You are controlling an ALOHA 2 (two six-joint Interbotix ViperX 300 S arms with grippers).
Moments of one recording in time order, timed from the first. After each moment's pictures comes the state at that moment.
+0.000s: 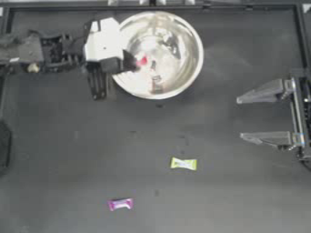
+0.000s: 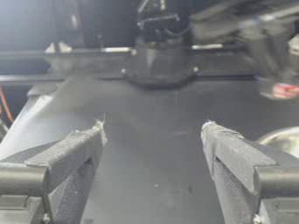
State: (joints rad) left arm 0.39 -0.17 0.50 0.07 0.30 0.23; right arm -0.05 -0.84 1.12 0.06 -0.20 -0.01
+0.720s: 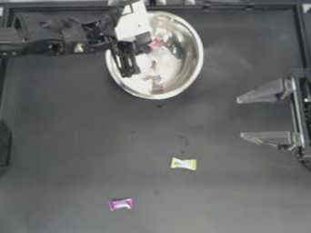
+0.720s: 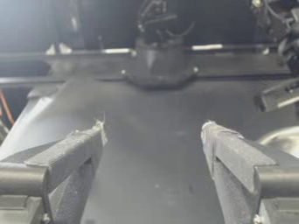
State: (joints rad) left arm 0.52 0.14 0.38 0.07 0.20 0.23; right arm -0.05 -0.83 1.12 0.07 -0.21 -0.01
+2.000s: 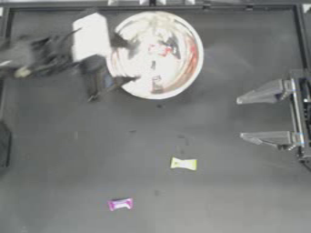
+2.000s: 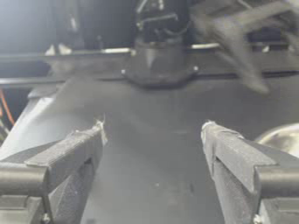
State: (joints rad) left arm 0.33 -0.34 0.62 -0.03 0.18 0.23; right arm -0.05 -0.84 1.13 0.08 -0.22 -0.01
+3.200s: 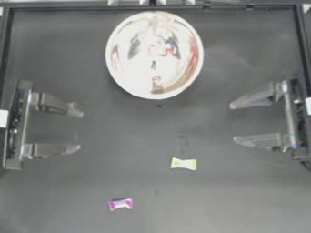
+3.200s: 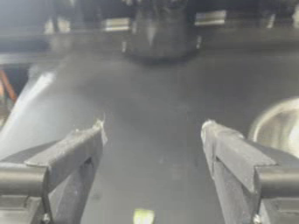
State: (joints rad) left arm -0.02 -0.81 1.07 -0.18 -0.10 0.22; right arm -0.06 -0.76 1.01 0.12 0.06 -0.02
